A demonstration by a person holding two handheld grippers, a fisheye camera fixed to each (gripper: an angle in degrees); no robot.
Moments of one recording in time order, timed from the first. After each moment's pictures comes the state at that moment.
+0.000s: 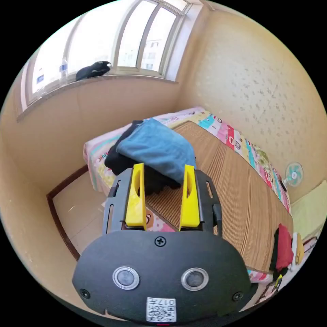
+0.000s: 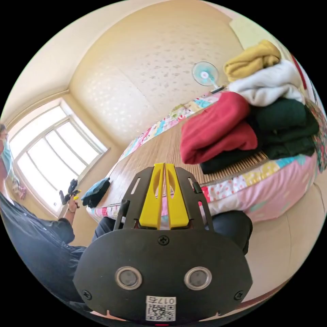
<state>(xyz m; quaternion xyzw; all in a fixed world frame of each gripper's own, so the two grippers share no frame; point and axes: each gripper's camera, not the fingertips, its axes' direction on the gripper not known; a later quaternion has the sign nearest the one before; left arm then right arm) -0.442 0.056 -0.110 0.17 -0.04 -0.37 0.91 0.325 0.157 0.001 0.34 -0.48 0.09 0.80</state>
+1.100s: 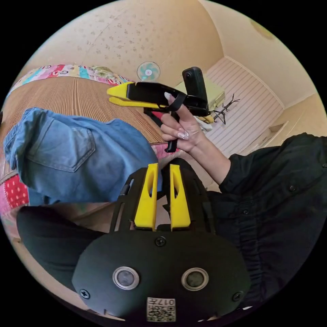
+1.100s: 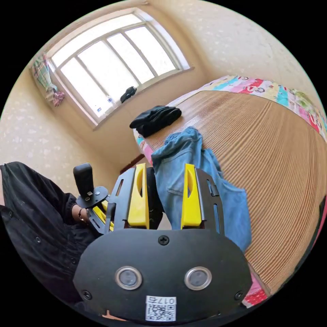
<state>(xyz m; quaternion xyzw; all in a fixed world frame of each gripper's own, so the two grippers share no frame) -0.122 0.163 -0.061 0.10 0.48 0.08 0.87 -0.400 0.062 0.034 0.18 -0.49 -0.39 0.76</state>
